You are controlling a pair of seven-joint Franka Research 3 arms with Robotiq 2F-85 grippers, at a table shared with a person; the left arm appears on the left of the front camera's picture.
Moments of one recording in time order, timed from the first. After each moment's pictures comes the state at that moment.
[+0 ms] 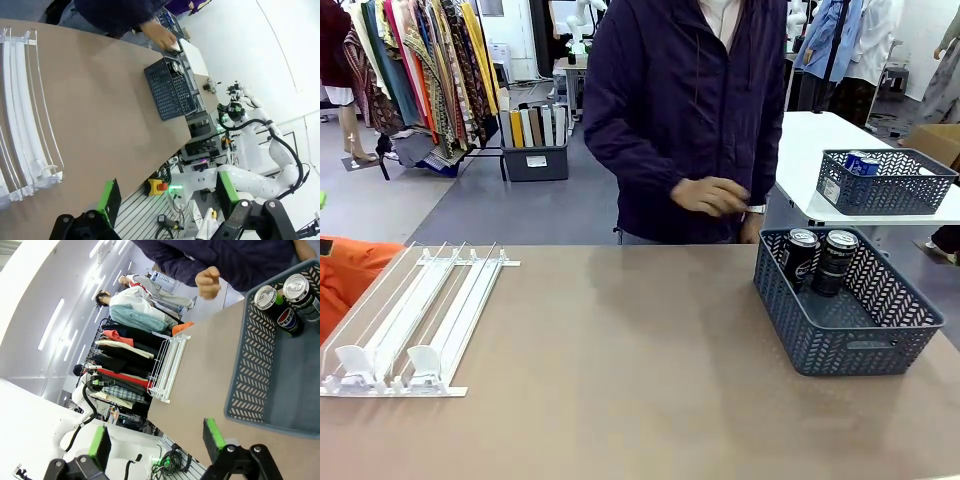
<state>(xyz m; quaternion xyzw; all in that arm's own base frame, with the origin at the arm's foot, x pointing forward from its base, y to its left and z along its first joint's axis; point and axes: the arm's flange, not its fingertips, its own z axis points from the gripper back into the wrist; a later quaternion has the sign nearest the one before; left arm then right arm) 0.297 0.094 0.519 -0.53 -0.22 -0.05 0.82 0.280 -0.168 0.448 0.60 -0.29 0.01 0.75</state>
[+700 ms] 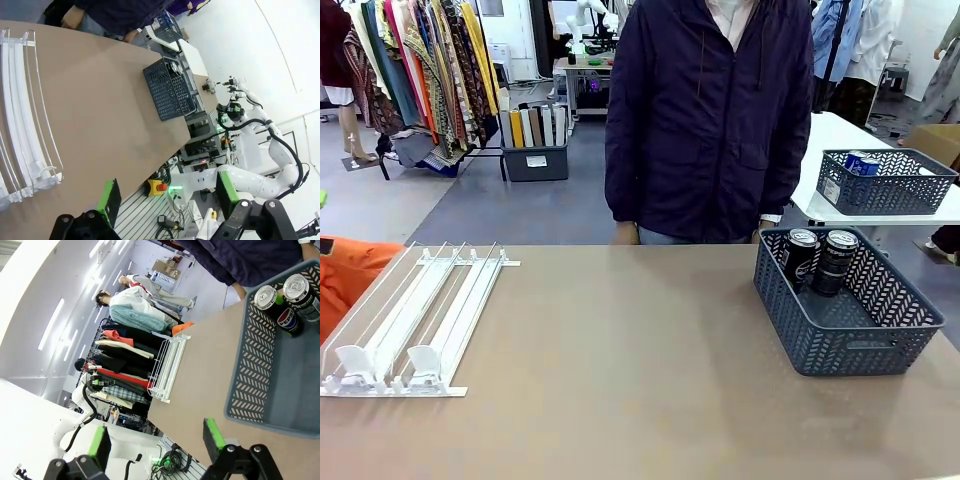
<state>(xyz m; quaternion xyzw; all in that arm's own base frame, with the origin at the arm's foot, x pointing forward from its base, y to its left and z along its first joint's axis) 0.297 0.093 0.519 -0.53 -0.22 -0.05 0.82 0.280 -0.168 0.448 0.60 -0.29 0.01 0.75</state>
